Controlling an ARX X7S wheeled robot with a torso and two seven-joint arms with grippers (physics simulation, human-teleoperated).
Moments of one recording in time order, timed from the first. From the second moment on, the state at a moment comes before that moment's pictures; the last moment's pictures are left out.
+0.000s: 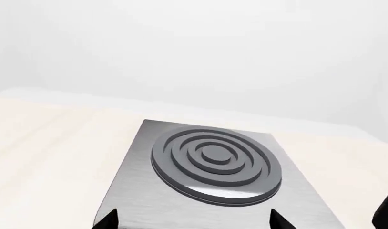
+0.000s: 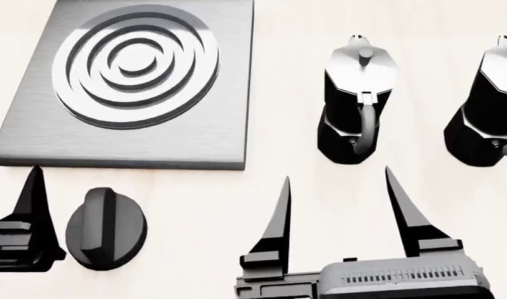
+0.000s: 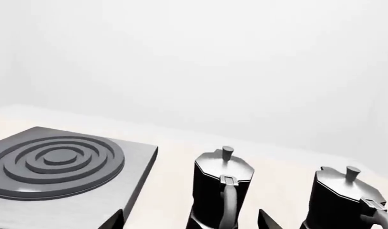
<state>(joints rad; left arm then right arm) -0.20 -0.53 0.17 0.59 -0.68 -0.31 -0.47 0.21 0.39 -0.33 -0.75 0.20 0.51 0.43</state>
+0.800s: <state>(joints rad) -0.24 -0.56 0.13 0.68 -0.77 -0.35 -0.51 0.33 0.40 -0.34 -0.84 0.22 0.64 0.44</state>
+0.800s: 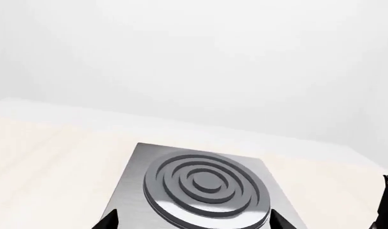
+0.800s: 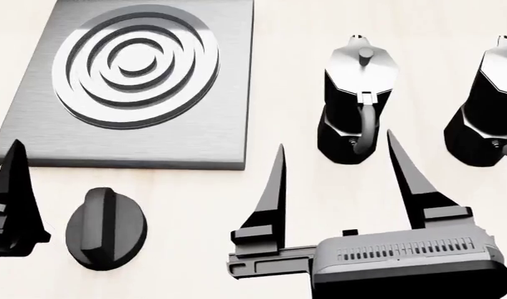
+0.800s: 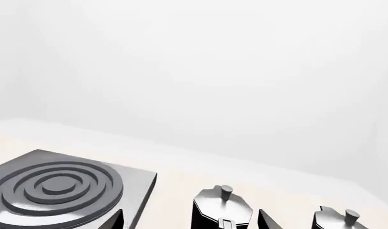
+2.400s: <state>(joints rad) -0.35 -0.58 0.09 0.78 -0.90 -0.40 -0.59 0.54 0.40 -0.35 -0.90 0.28 0.79 0.43</state>
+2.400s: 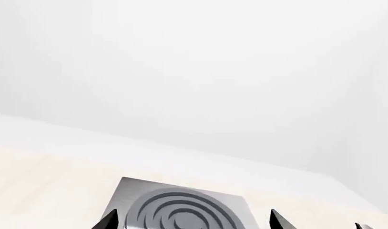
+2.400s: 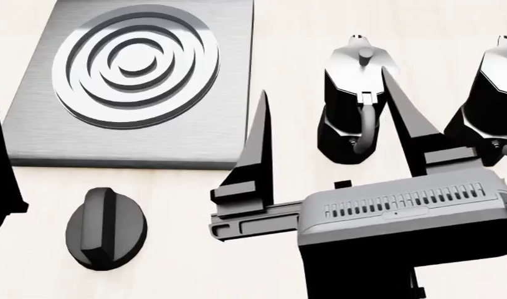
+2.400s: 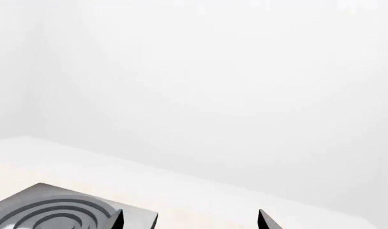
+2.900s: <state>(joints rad) -0.40 -0.59 0.09 0.82 -0.94 -0.42 -0.63 0.58 0.40 -0.35 -0.91 0.29 0.81 0.43</state>
